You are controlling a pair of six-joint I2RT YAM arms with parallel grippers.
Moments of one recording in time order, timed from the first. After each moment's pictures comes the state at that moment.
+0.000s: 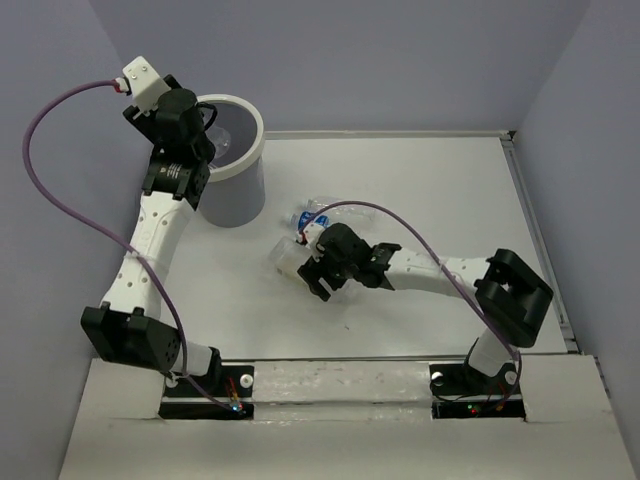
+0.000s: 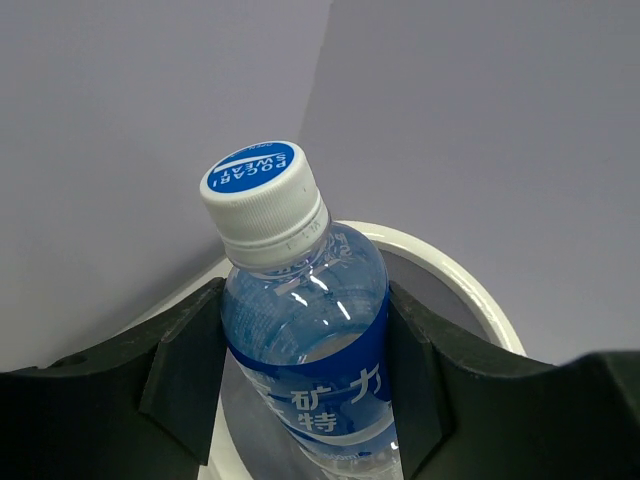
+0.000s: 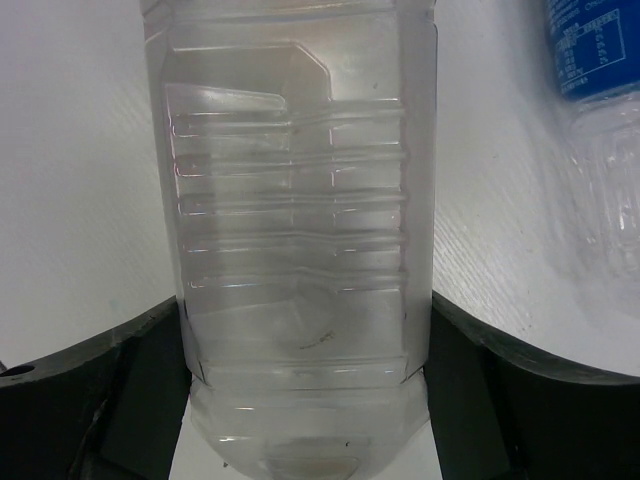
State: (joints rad) left arm -0.19 1.39 1.57 -0.20 -0.82 -0.35; right arm 0.97 1.70 1.08 -0.19 -0.03 0.02
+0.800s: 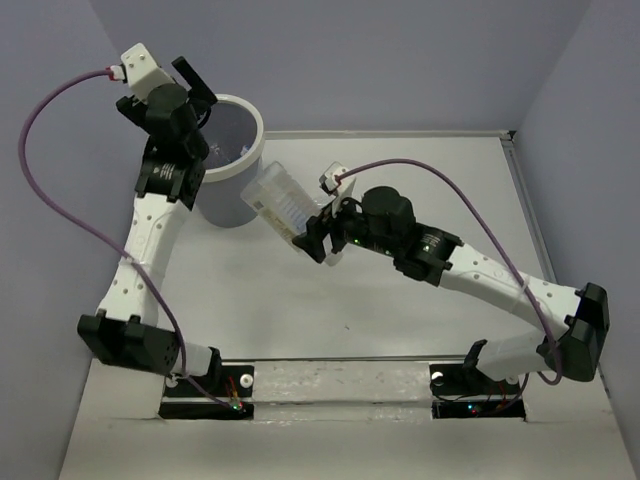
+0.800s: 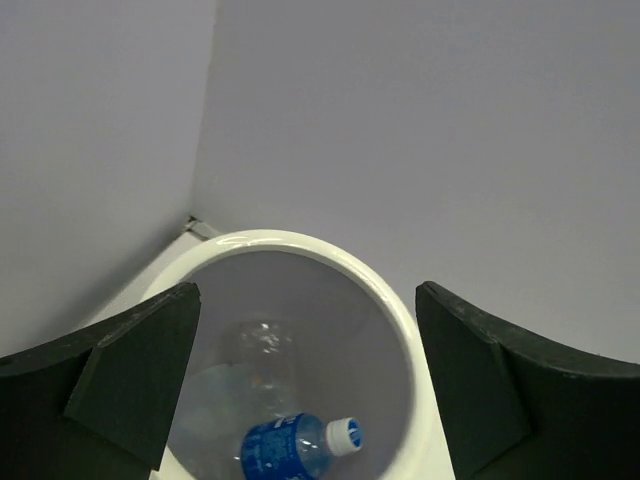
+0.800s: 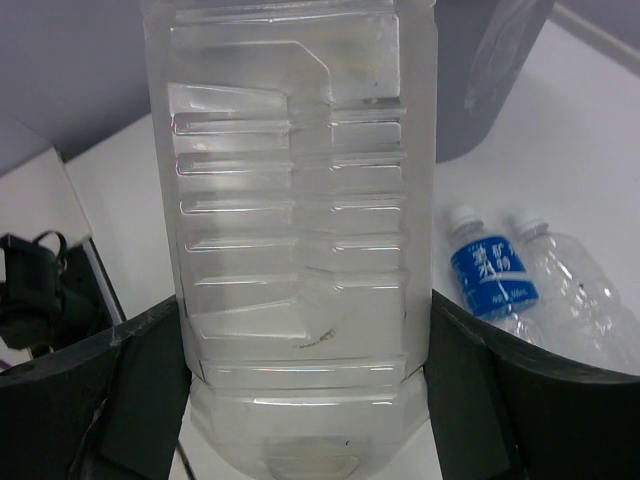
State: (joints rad) left arm -0.19 1.44 1.63 -0.16 -0.68 -0.32; right arm 0.97 1.33 1.21 -0.12 -0.06 0.12
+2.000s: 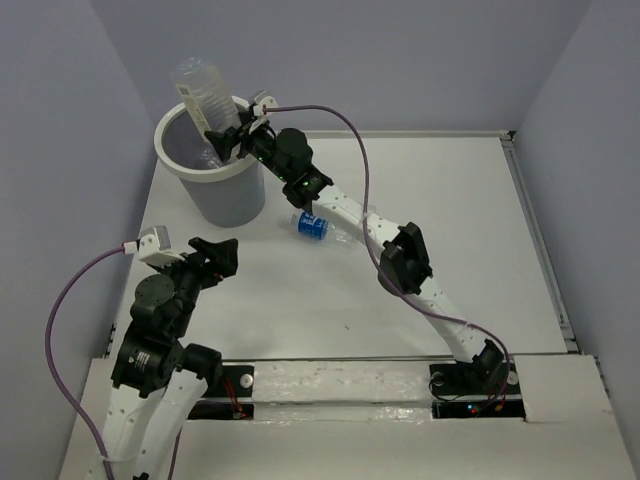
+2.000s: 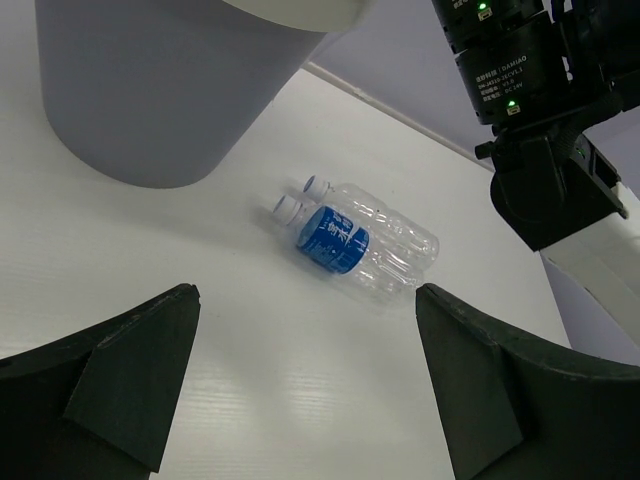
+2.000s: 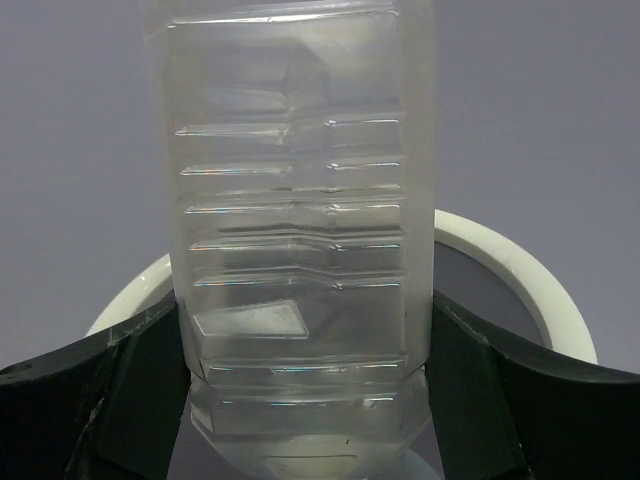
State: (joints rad) left arm -0.32 0.29 0.65 -0.50 -0.19 -0.62; right arm 0.85 2.59 2.59 0.39 -0.07 0.11
